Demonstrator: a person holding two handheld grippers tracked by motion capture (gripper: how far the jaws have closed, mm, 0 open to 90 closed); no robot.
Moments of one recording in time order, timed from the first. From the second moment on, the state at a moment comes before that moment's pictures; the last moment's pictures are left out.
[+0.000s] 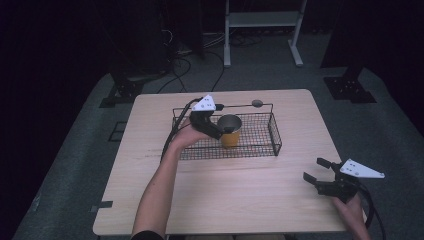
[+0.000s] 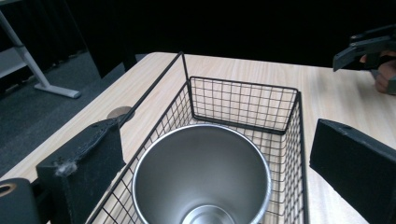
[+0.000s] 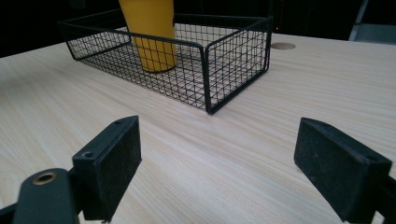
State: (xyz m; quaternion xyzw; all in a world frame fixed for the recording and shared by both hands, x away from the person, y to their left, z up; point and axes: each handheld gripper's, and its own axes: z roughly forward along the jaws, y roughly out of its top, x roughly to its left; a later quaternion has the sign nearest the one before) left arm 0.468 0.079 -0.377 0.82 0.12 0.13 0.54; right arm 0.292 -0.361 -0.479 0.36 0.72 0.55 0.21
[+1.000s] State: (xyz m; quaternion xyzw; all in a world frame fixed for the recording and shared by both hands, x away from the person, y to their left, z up) left arm 0.428 0.096 -0.372 0.80 0.10 0.14 0.57; right arm 0.292 -0.362 -0.479 0.36 0.72 0.56 0.21
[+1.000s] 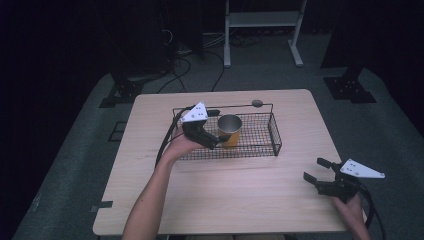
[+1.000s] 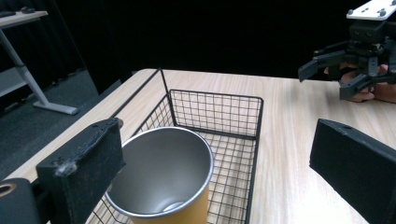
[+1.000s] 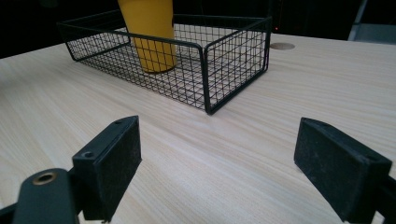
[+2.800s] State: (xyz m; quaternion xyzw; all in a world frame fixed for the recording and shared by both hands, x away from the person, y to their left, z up) left arm 0.369 0.118 -0.391 0.78 0.09 0.15 0.60; right arm 0.292 -0.362 -0.479 0.37 0.72 0.56 0.21
